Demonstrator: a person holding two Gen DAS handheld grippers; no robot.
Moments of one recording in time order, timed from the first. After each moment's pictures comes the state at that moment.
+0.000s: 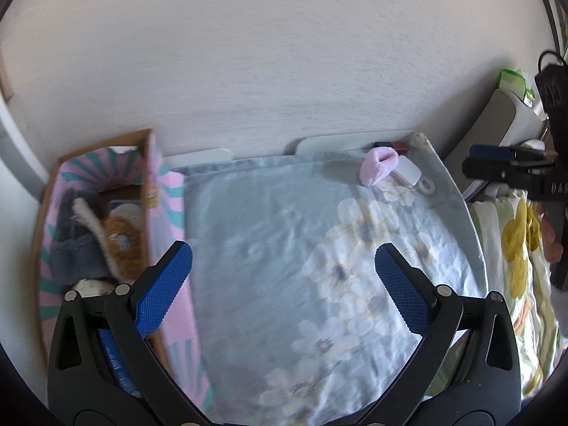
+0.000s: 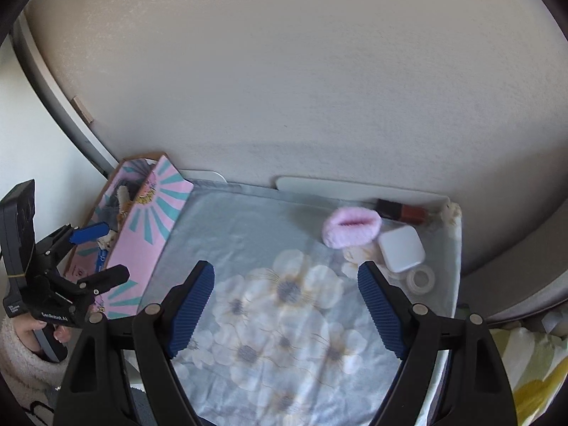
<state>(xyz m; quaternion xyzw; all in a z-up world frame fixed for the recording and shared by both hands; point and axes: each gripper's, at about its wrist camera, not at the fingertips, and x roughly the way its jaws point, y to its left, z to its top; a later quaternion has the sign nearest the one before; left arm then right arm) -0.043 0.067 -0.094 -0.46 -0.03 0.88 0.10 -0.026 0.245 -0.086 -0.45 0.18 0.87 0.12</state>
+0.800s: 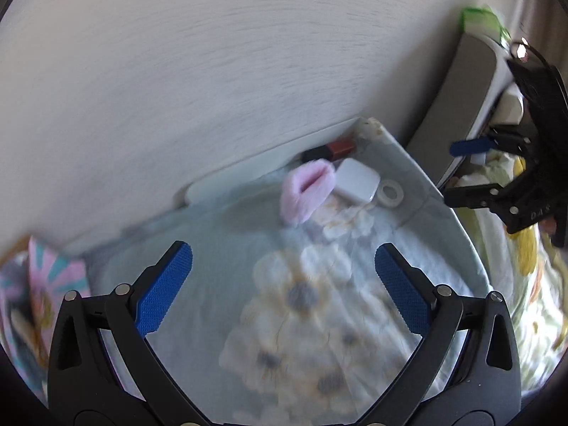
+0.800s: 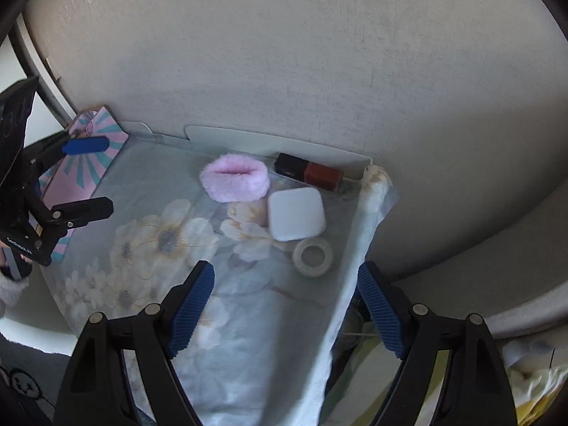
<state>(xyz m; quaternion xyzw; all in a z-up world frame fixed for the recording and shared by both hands) -0.118 0.210 -0.131 -0.45 0.08 0.87 0.20 0.023 0.350 -0.147 -0.51 0.12 0.85 0.11</state>
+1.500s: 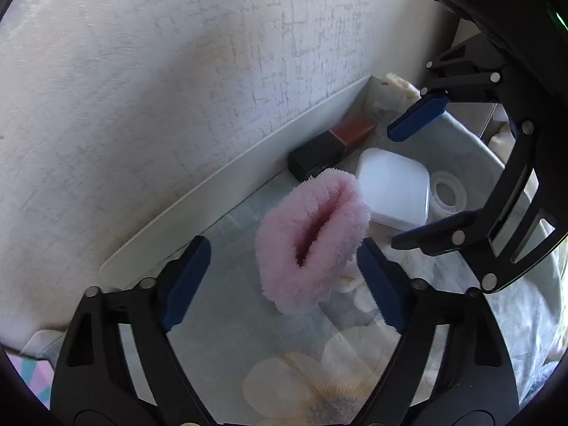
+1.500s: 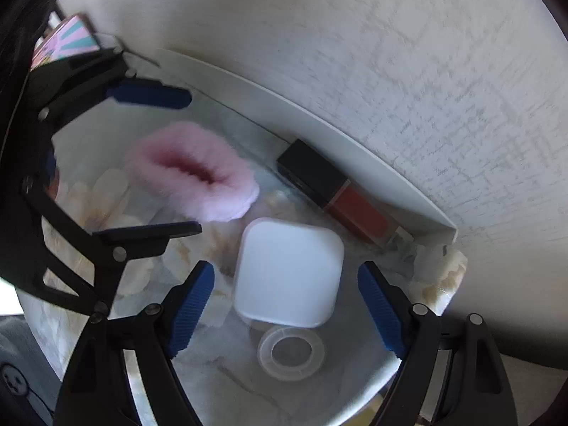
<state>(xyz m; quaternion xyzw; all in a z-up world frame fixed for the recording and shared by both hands) -0.198 0.269 -0.226 -0.46 0.16 0.84 0.25 -0.089 0.369 -0.233 -0.63 0.02 0.78 0.04</state>
